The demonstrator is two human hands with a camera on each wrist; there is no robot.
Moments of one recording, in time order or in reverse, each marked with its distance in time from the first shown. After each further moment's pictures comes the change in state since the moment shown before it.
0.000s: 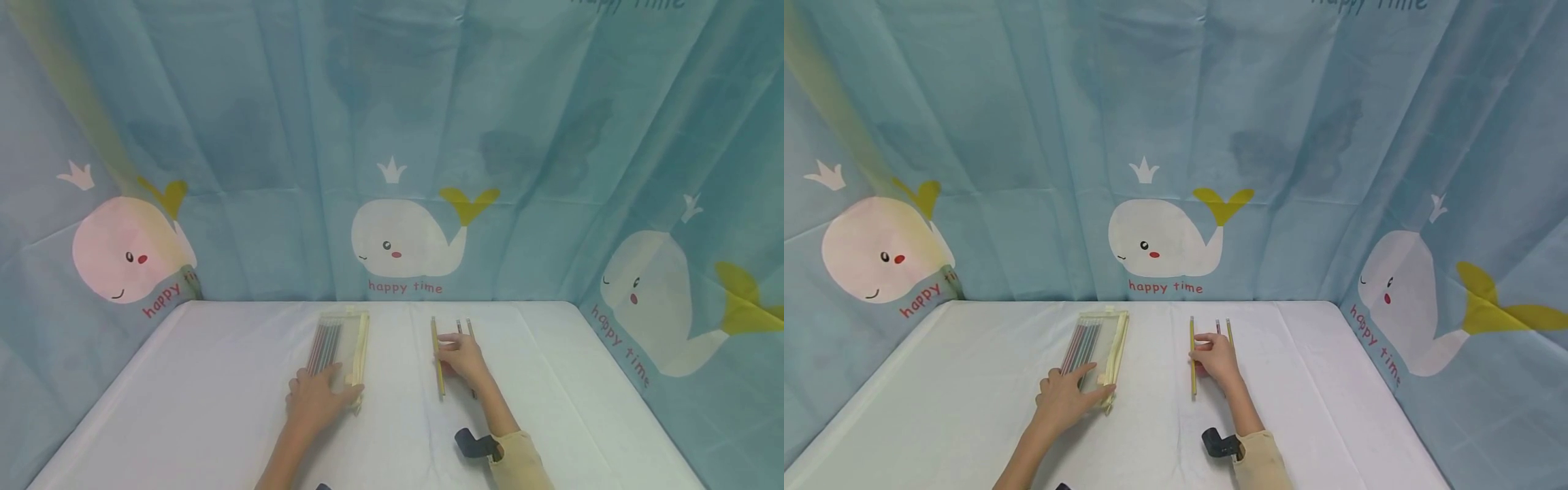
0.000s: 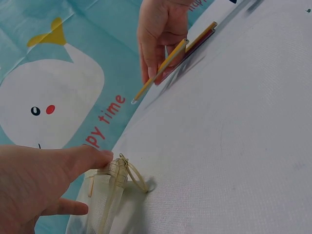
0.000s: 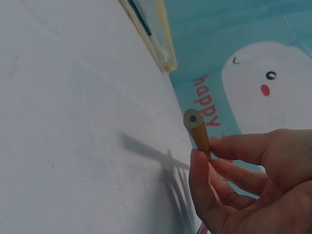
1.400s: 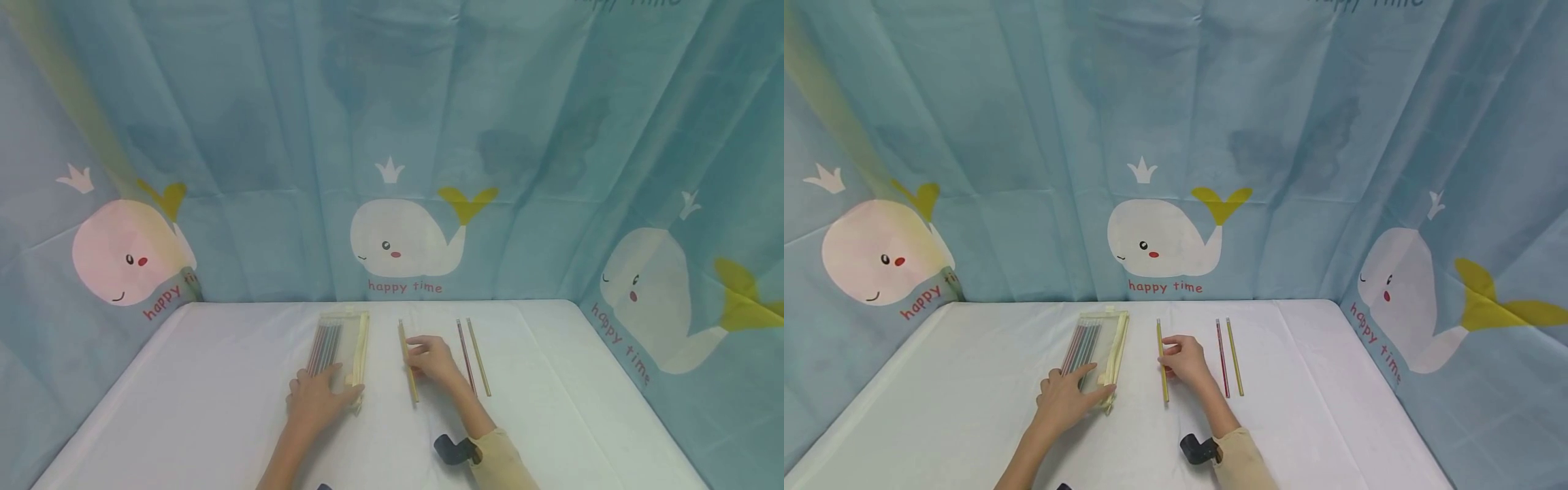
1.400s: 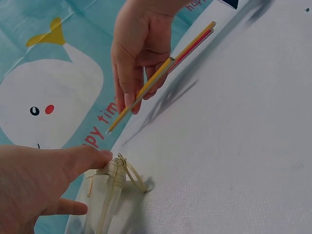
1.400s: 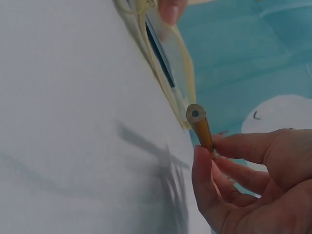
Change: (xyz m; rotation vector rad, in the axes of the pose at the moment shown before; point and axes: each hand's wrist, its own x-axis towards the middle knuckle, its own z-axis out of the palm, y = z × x) left_hand -0.001 0.002 -0.001 0.012 0.010 0.012; right_hand -0.010 -0.024 0.041 0.061 -0.157 -0.140
